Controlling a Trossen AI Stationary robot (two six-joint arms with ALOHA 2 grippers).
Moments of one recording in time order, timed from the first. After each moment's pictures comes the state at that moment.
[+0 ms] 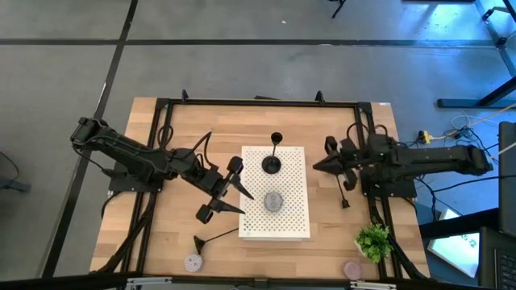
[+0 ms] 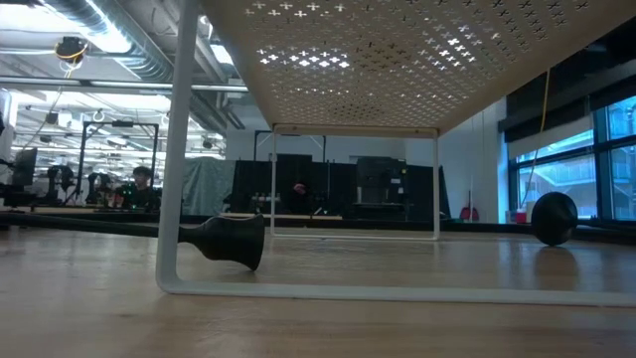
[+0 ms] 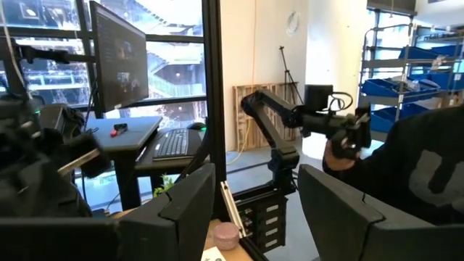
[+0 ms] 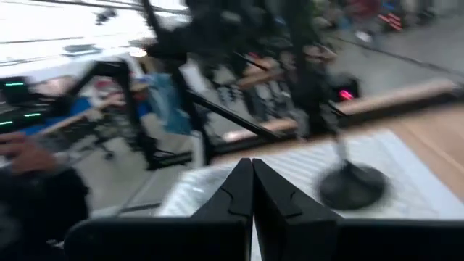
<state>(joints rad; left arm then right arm) -0.28 1.29 0.90 0.54 0.20 0.00 0.00 0.63 0.35 0.31 -0.27 0.37</state>
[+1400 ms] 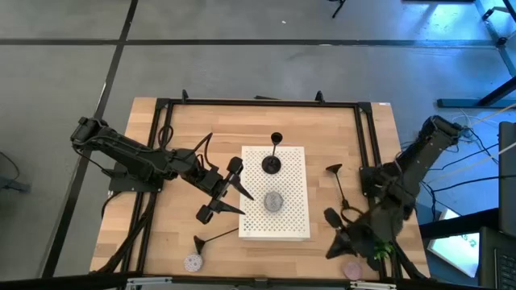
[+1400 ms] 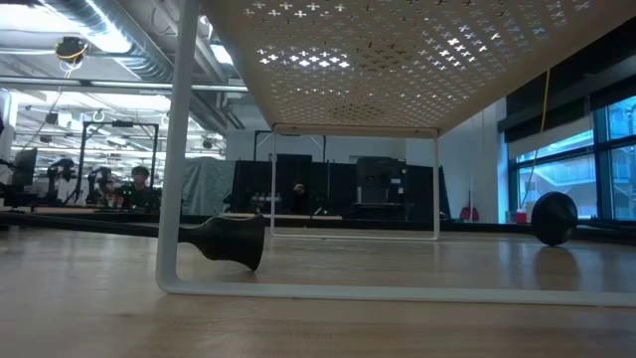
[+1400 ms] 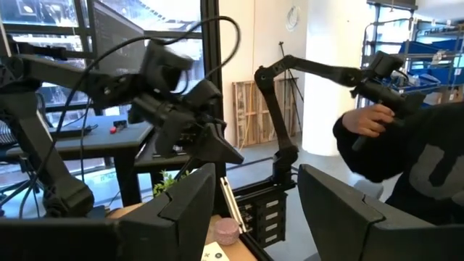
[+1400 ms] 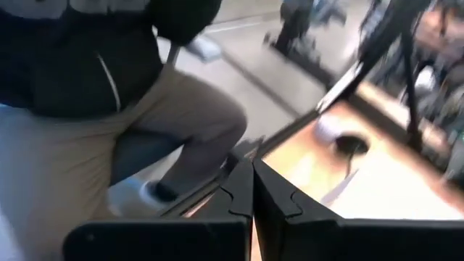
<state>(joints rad) -0.28 1.29 0.90 0.52 0.20 0.01 0.92 1.22 0.99 -0.23 0.19 -0.17</state>
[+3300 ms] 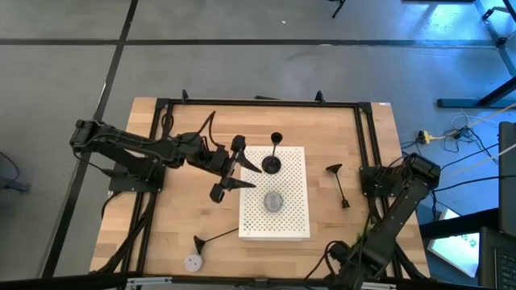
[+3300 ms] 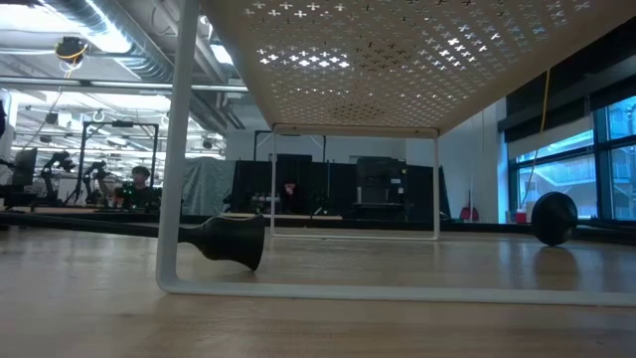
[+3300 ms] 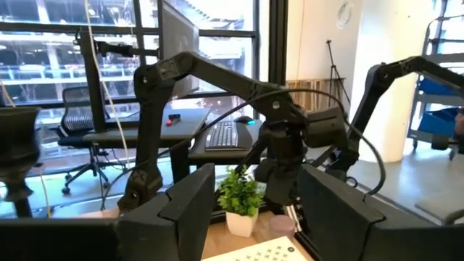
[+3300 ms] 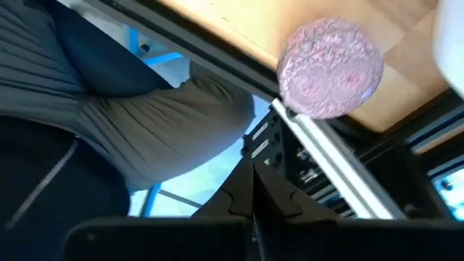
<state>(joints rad) -0.10 1.29 0.90 0.52 0.22 -0.01 1.00 1.80 1.41 -0.90 -0.33 2.06</state>
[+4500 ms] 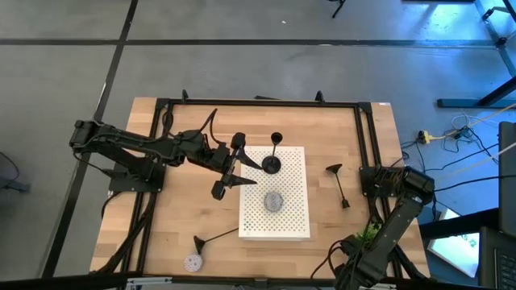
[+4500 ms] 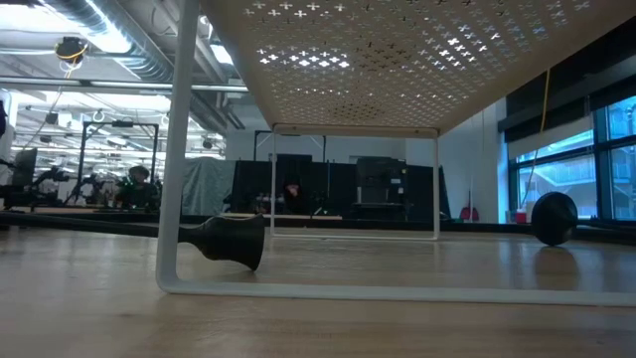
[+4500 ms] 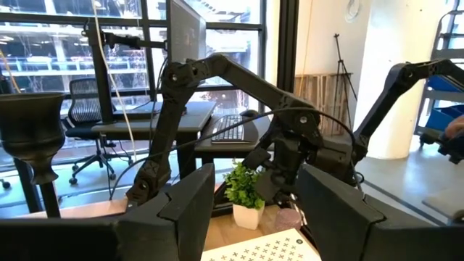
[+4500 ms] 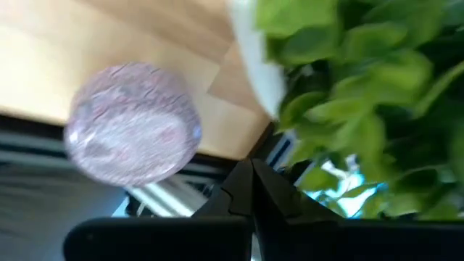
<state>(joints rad) -0.08 1.28 0.90 0.49 0.22 -0.02 1.04 1.95 1.44 -1.26 -0.45 2.06</state>
